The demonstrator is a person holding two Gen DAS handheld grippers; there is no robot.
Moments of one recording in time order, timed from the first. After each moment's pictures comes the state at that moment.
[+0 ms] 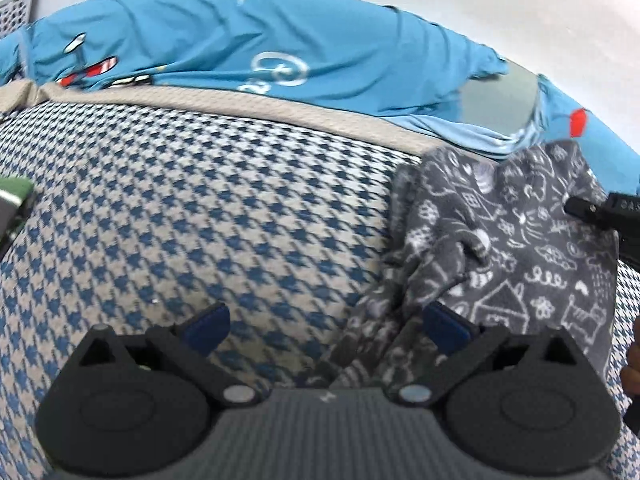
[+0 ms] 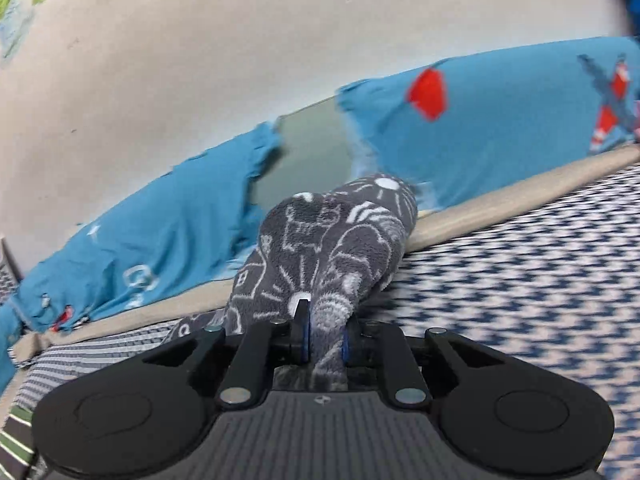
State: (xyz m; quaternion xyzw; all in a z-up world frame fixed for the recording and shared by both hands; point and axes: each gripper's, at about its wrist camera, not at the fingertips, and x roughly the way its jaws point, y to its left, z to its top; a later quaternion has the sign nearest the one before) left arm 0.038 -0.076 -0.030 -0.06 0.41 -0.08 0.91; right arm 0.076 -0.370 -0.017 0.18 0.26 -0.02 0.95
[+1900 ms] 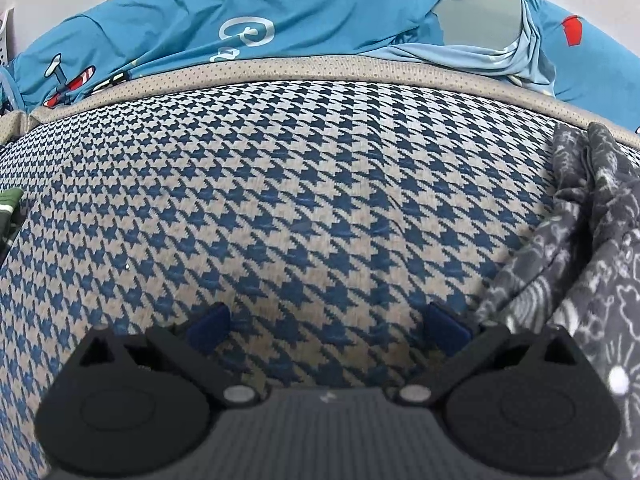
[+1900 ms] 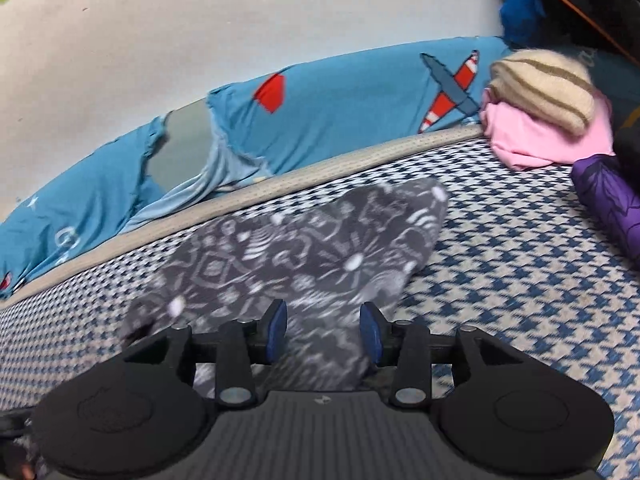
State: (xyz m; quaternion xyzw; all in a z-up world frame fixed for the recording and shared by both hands) left arm 0.028 -0.111 -0.068 0.03 0.44 -0.05 0.89; right arm -0.062 -0.427 -0.020 0.15 0.30 -0.12 0.93
